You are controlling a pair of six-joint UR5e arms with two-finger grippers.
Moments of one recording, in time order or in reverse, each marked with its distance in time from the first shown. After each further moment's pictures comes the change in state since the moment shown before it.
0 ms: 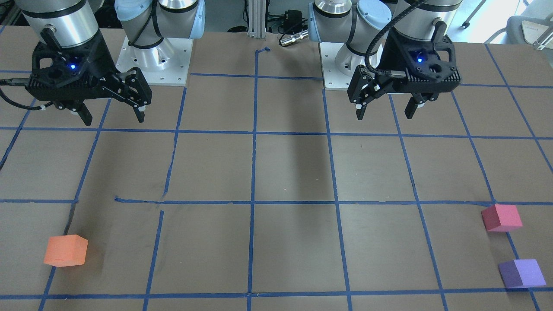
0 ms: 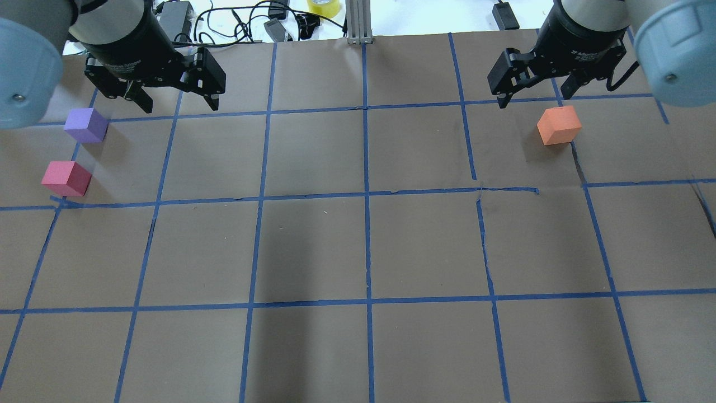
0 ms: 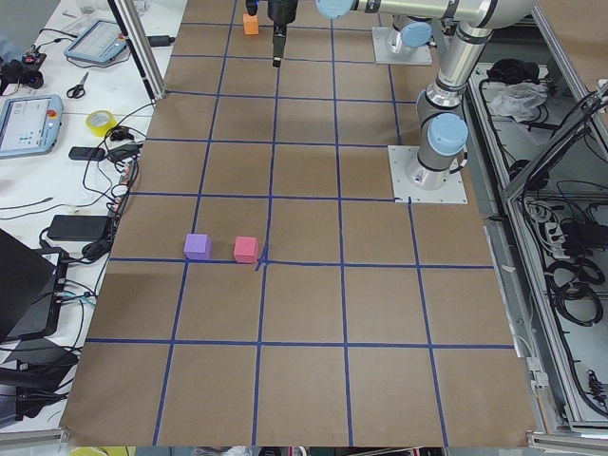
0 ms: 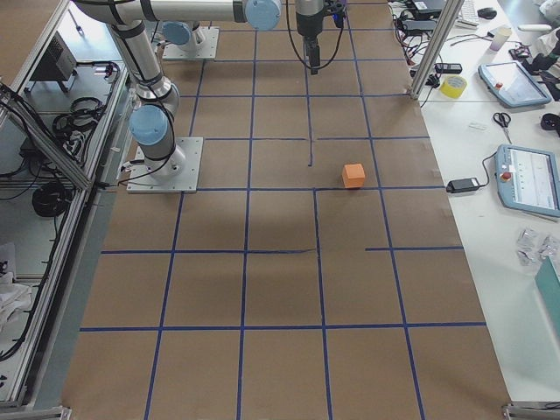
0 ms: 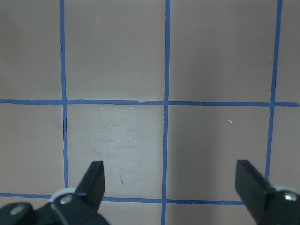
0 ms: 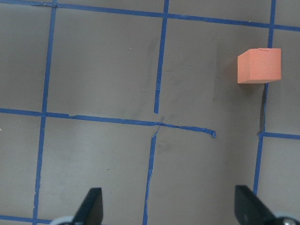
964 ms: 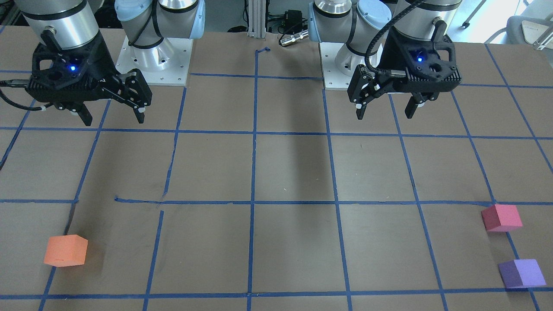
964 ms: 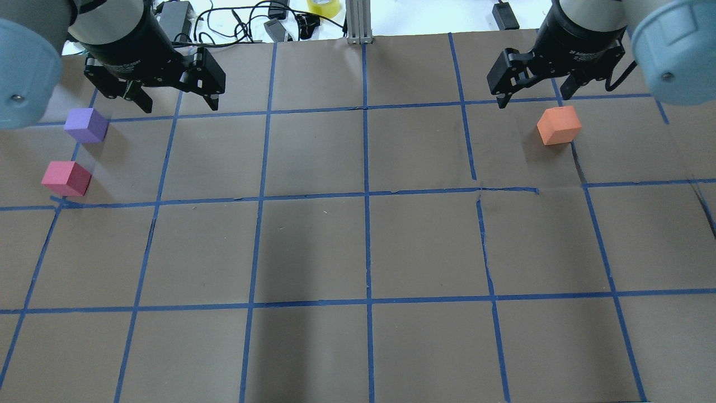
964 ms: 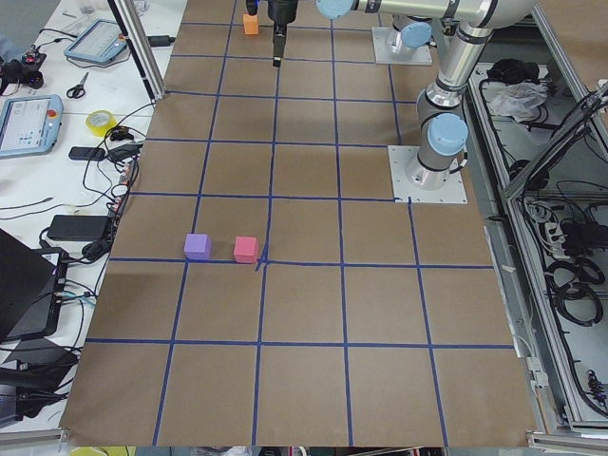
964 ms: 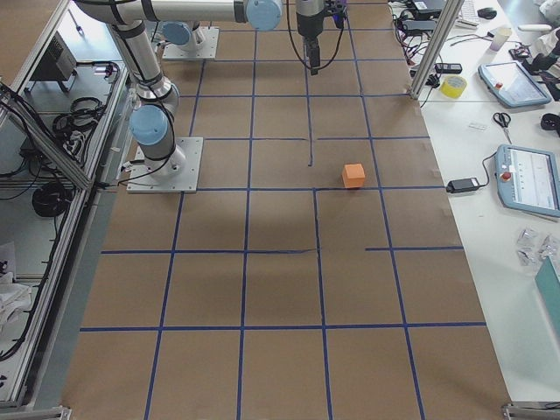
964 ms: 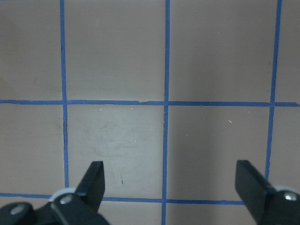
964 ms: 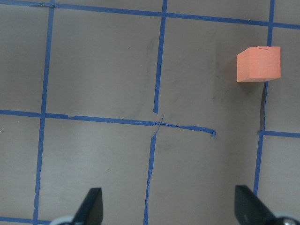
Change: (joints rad) left arm 0.000 0.002 -0.001 0.000 0.000 0.000; right arm 0.001 0.002 -0.001 0.002 -0.005 0.013
